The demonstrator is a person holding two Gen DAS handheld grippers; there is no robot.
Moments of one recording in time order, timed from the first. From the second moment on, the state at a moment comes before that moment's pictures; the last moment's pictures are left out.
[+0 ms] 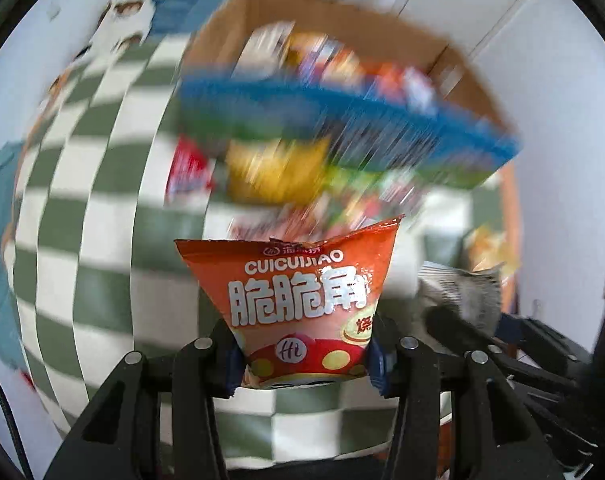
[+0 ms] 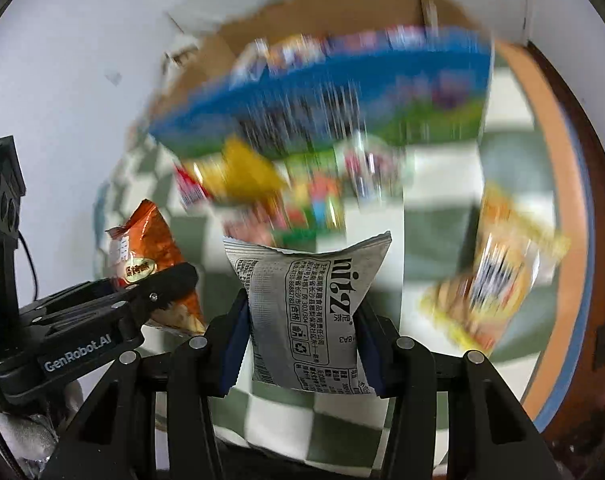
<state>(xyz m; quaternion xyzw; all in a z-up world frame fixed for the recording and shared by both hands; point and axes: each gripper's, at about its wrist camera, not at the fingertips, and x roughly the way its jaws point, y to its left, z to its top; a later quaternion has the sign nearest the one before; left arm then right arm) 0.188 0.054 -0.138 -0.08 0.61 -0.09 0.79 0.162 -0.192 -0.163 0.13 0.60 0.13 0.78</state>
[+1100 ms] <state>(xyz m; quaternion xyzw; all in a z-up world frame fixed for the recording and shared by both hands) 0.431 0.023 -0.222 -0.11 0.74 -0.08 0.66 0.418 -0.208 -0.235 0.07 0.73 0.13 0.67</state>
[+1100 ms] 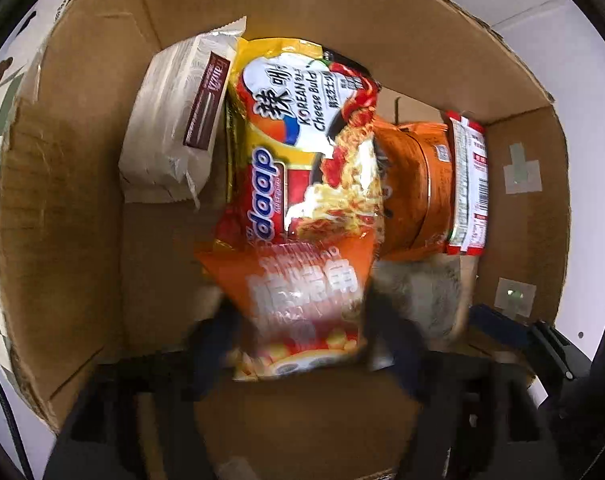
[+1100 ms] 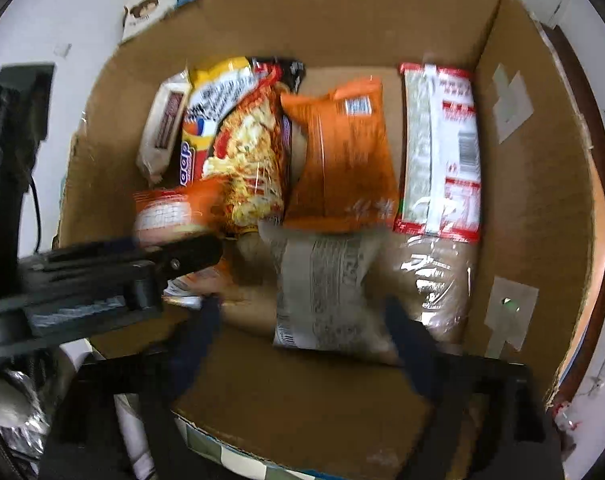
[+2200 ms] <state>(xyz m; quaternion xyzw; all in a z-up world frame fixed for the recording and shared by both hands) 0.335 0.041 -0.075 -0.03 0.55 -0.03 0.83 0.337 -0.215 -0.113 0.01 0.58 0.06 0.81</state>
